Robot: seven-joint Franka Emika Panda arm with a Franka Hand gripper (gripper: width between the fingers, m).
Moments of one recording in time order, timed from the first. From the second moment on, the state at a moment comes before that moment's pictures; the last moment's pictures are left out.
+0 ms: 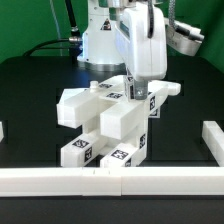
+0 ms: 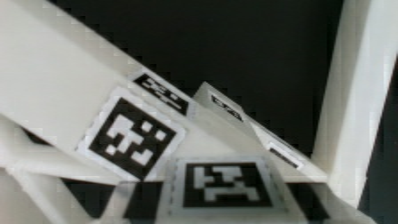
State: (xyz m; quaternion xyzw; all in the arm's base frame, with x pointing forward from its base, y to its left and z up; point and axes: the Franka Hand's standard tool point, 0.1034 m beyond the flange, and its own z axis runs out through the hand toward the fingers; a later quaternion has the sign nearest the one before) arm 0.598 0.012 0.106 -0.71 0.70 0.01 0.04
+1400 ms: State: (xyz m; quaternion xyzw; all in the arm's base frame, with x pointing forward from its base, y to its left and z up) arm 0.603 0.017 0.107 -0.63 0.77 0.02 0.07
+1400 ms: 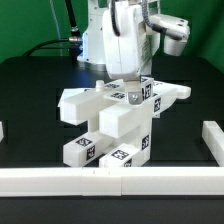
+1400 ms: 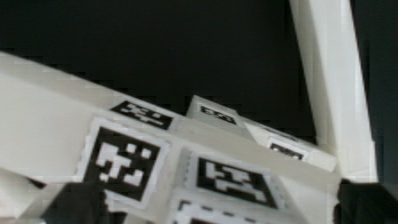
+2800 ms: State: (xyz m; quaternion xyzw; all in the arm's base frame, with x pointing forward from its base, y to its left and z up) arm 0.602 0.013 0.112 -0.95 0.32 0.01 0.02
